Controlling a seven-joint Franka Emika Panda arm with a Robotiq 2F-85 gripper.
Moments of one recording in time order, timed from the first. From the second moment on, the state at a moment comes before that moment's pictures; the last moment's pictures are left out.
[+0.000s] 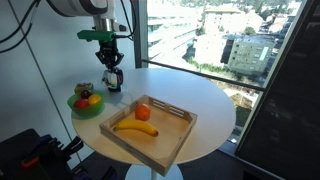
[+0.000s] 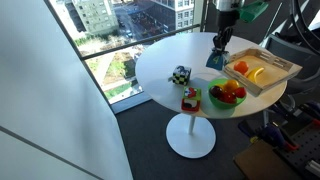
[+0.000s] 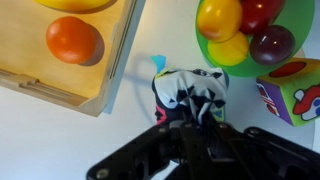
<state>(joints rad) 0.10 0.11 0.10 -2.19 -0.04 2.22 -0.11</state>
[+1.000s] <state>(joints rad) 0.06 -0.10 0.04 -2.31 -0.01 2.13 -0.06</state>
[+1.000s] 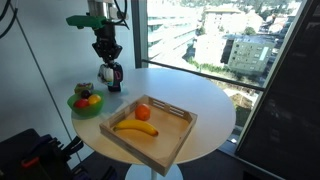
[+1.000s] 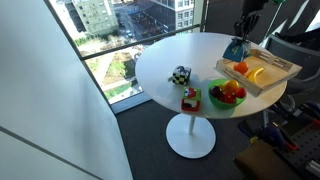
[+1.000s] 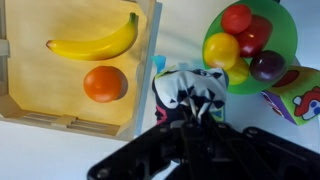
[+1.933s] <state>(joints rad) 0.06 -0.13 0.04 -2.34 -0.01 2.15 -0.05</state>
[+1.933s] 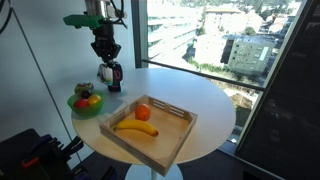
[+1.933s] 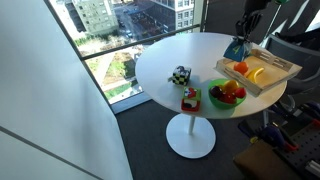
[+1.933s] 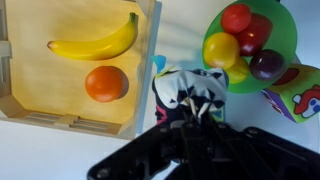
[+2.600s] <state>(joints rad) 0.03 -0.16 0.02 -2.33 -0.01 2.15 -0.05</state>
